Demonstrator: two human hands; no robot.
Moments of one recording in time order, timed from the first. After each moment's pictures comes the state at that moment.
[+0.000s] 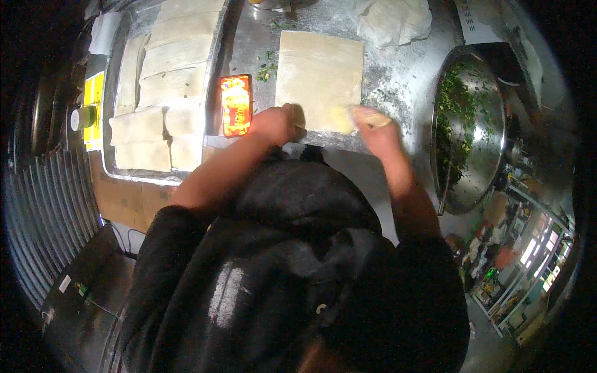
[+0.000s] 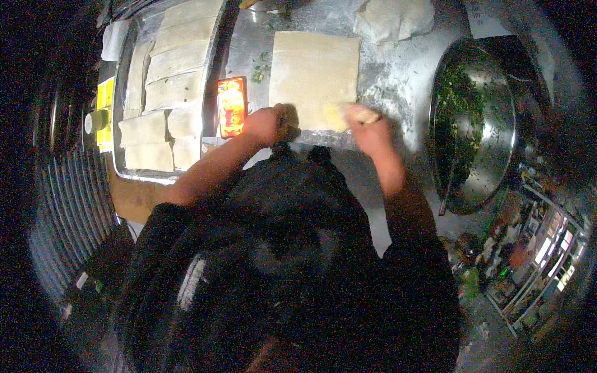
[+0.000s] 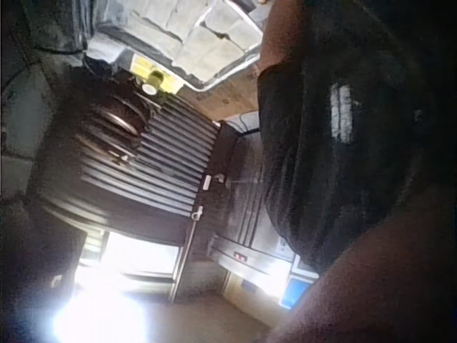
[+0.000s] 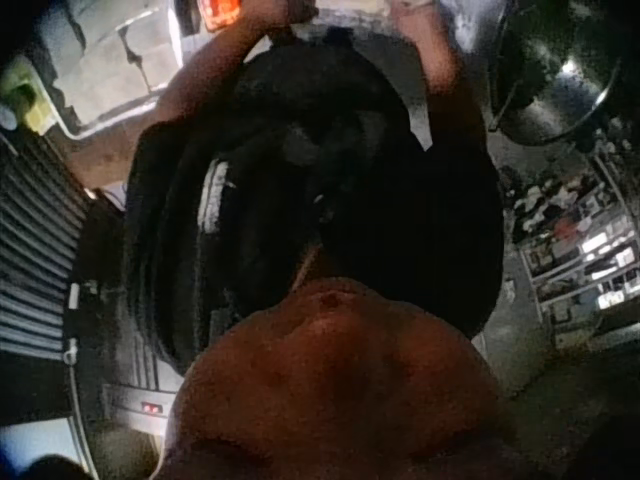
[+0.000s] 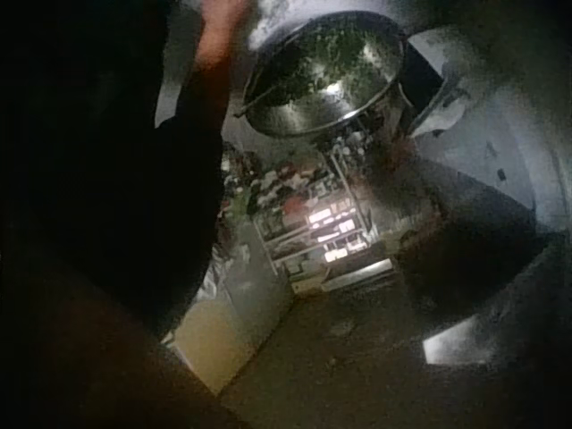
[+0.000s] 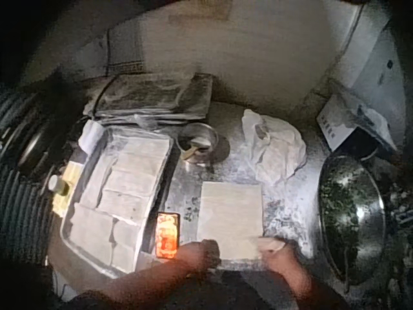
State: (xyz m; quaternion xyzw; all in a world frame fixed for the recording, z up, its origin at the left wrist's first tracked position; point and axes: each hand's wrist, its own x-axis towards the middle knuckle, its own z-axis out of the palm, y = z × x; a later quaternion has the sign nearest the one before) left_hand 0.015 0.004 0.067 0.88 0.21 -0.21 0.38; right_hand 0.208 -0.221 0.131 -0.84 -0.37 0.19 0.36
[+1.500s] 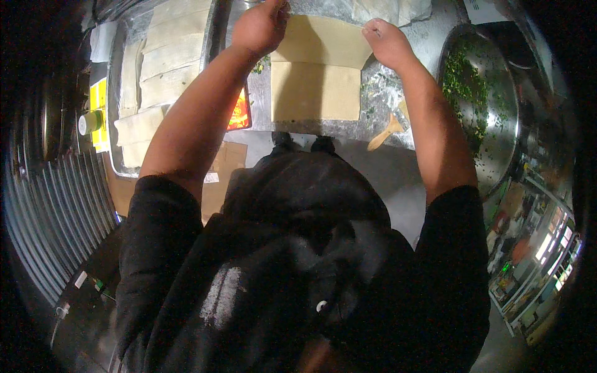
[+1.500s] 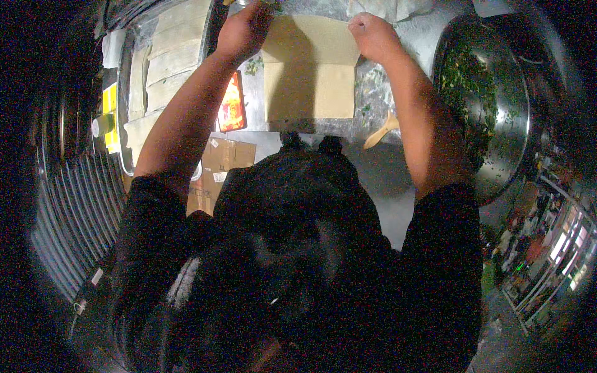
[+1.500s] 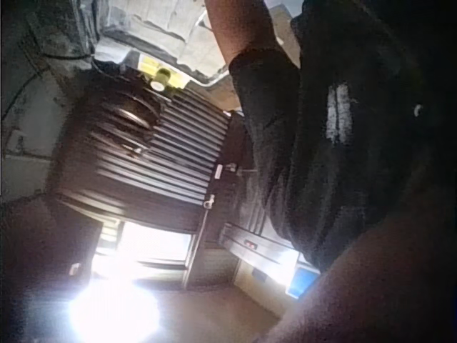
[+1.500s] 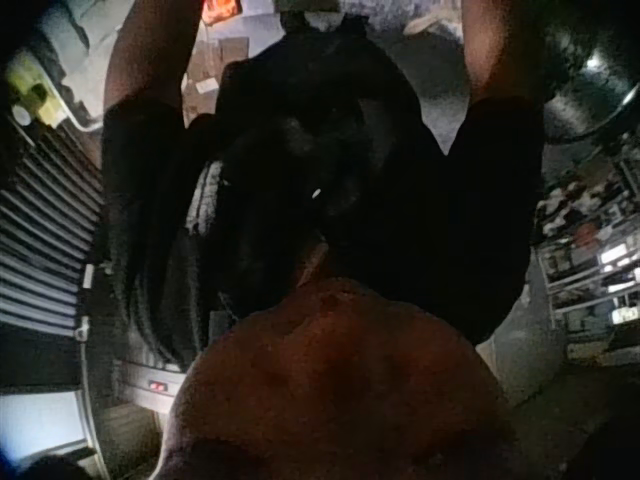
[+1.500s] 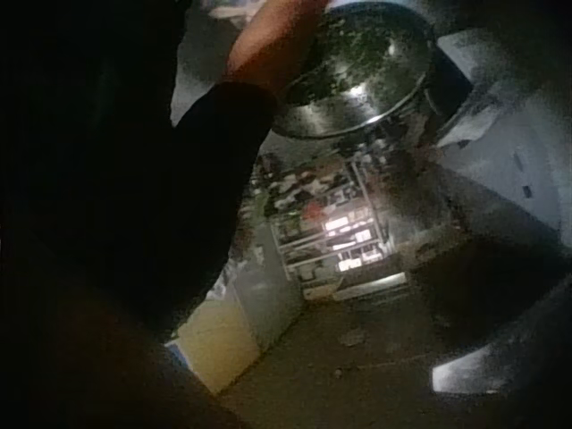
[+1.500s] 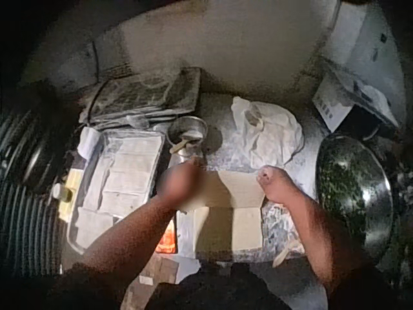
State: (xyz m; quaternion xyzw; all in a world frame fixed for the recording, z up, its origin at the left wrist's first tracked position) left_hand 0.130 0.112 0.133 0.93 0.24 0.16 0.25; right_hand 0.335 -0.123 0.145 -0.86 -0.41 0.17 0.24
